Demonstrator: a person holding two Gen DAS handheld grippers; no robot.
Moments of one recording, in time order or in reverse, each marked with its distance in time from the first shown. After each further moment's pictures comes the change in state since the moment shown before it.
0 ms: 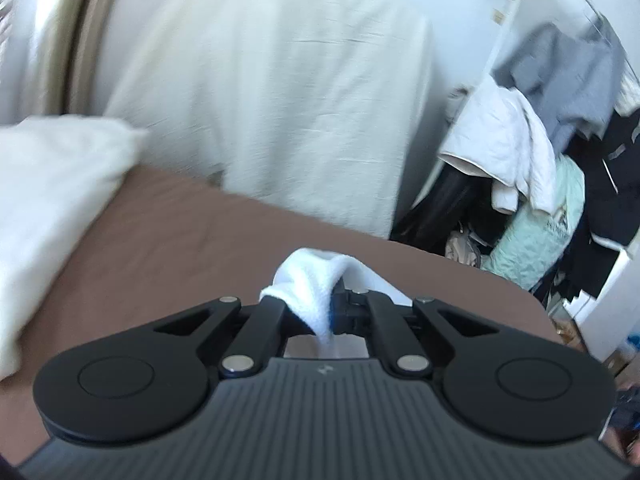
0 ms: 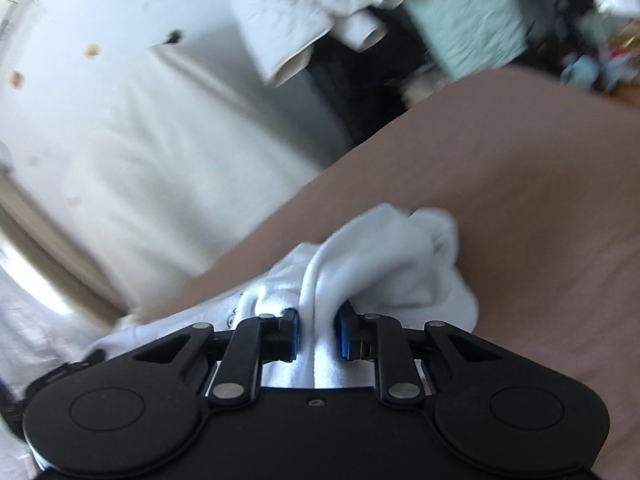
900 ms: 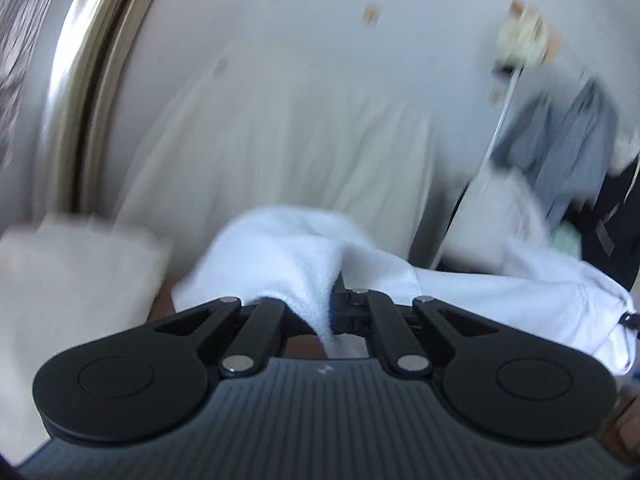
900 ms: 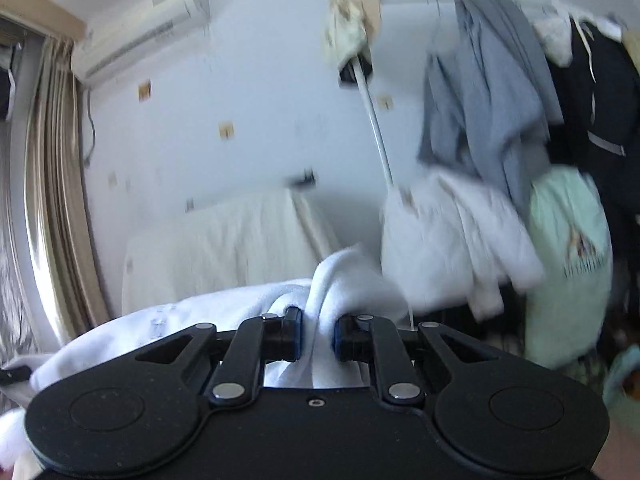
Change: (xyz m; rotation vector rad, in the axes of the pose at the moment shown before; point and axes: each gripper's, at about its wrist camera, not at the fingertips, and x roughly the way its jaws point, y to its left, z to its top) left arm -0.044 0.042 0.095 0.029 -0.139 0.014; right arm 0.002 0.195 0.104 -0.556 -0.395 -0.054
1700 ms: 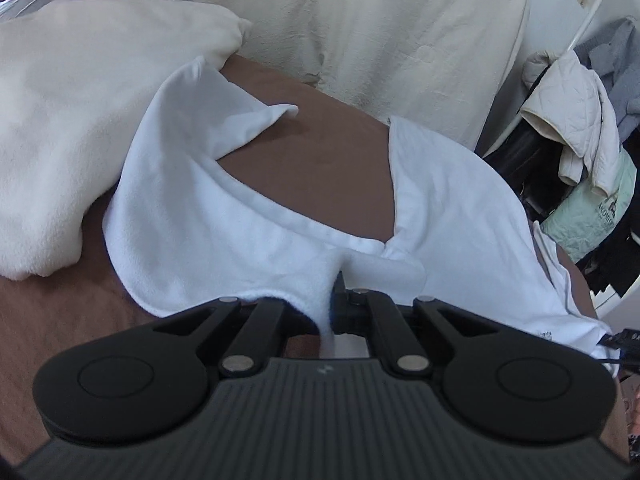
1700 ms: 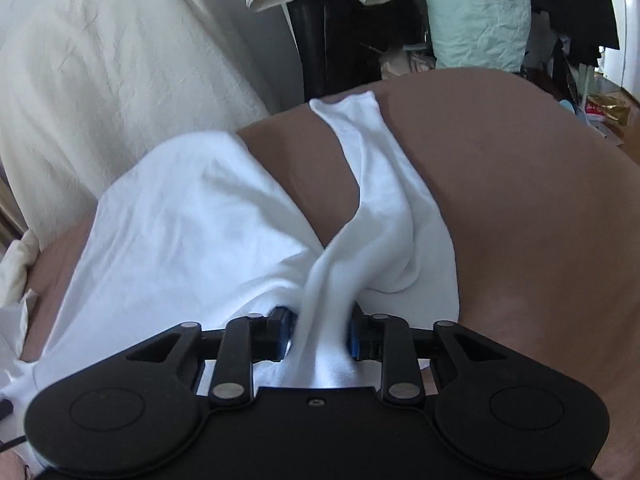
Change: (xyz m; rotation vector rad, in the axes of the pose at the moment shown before) left arm 0.068 0.088 -0.164 -0.138 0.317 0.087; right arm 0.054 -0.071 -0.213 0.206 0.563 -0.277
